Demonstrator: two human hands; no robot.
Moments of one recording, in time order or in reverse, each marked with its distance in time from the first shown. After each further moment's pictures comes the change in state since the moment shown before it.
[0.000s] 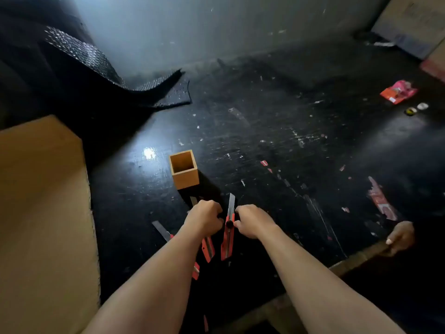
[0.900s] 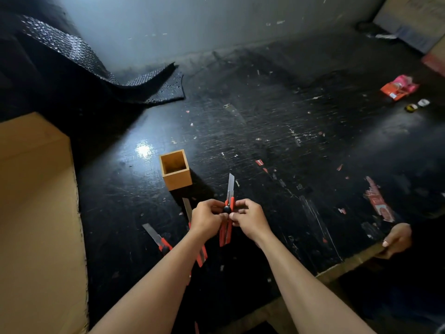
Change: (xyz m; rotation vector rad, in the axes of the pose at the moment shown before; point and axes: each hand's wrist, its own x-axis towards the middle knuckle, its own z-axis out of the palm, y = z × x) left_hand 0.014 0.022 0.020 -0.703 0.134 -0.255; right_hand 0.009 0.016 0.008 1.051 0.205 0.191
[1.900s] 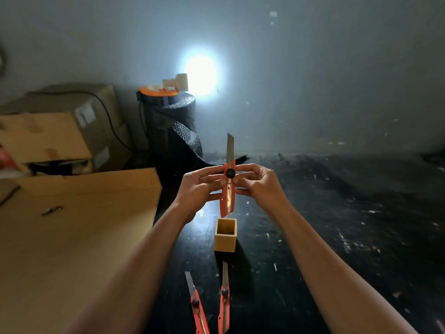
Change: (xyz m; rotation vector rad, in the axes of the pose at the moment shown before) left_hand -0.114 0.156 -0.216 -0.612 0.354 0.477; right_hand -0.082 -0.282 0.004 0.078 -0.383 -0.808
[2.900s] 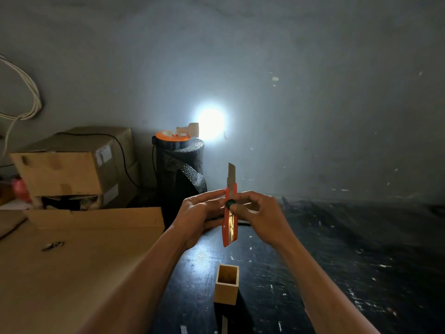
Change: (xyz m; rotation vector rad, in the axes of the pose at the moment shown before) left_hand 0.006 0.051 -0.007 -0.208 -0.007 -0.014; right_hand 0.009 -0.050 0.002 -0.287 -0.050 -0.304
